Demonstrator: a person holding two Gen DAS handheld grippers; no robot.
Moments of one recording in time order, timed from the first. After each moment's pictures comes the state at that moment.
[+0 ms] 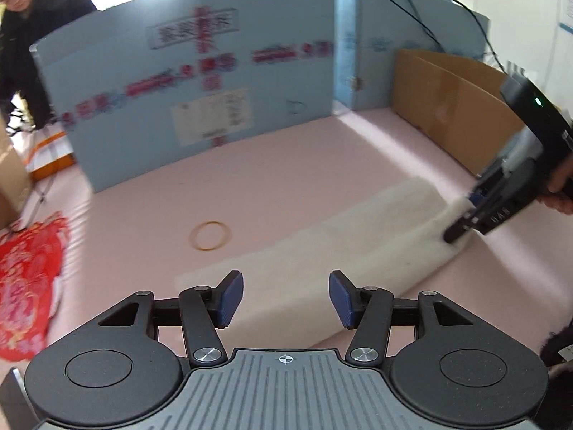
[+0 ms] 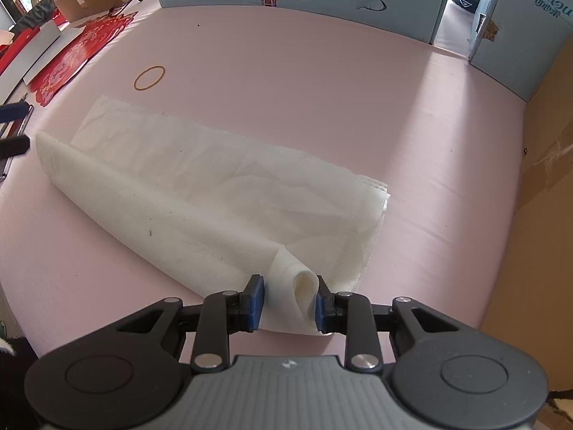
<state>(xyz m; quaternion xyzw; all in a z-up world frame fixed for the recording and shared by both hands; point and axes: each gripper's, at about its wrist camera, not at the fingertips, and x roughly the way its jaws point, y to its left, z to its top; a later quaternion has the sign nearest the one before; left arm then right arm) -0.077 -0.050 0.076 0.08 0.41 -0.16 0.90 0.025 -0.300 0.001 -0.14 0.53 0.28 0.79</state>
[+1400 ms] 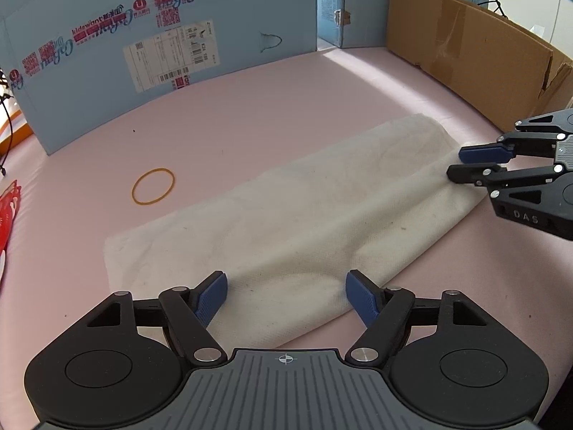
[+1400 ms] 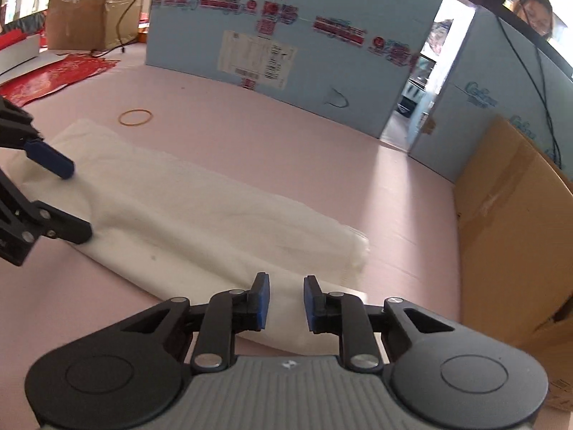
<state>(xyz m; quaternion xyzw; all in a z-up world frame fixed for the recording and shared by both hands) -0.061 -0.067 0.032 0.09 0.45 -0.14 0.88 -0.056 -0.288 -0.018 -0.19 0.33 0.15 0.91</state>
